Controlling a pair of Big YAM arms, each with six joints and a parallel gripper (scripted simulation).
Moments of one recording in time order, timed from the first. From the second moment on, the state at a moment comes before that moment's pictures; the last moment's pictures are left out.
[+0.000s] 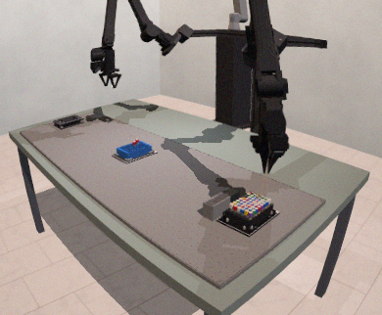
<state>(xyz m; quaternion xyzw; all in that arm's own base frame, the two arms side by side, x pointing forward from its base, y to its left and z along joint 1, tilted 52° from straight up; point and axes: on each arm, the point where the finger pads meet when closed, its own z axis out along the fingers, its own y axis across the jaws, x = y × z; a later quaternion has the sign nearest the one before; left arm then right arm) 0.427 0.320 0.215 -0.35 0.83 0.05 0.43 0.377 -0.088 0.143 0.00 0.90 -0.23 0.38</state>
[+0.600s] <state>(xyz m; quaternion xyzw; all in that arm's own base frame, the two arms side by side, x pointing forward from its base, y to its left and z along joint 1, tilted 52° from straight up) 0.430 0.322 0.213 -0.35 0.83 0.05 0.43 0.377 -0.088 0.143 0.00 0.90 -0.23 0.38</state>
